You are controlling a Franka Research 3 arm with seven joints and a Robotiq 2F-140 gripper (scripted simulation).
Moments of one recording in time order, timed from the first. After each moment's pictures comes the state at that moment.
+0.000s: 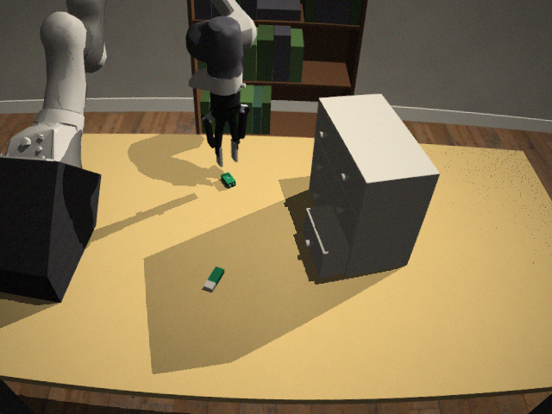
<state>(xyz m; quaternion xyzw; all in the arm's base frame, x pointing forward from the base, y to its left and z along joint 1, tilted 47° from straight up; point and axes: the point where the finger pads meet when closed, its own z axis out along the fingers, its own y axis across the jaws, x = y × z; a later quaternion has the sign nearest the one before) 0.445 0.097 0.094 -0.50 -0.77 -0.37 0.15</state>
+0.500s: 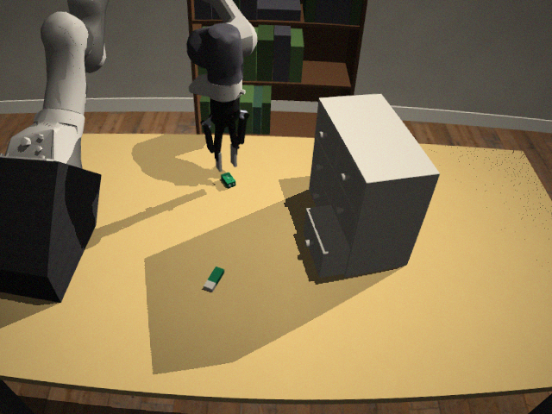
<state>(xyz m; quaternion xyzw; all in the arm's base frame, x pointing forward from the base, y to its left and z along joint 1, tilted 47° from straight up) 0.446 0.112 0.083 -0.51 -0.76 -0.37 0.16</state>
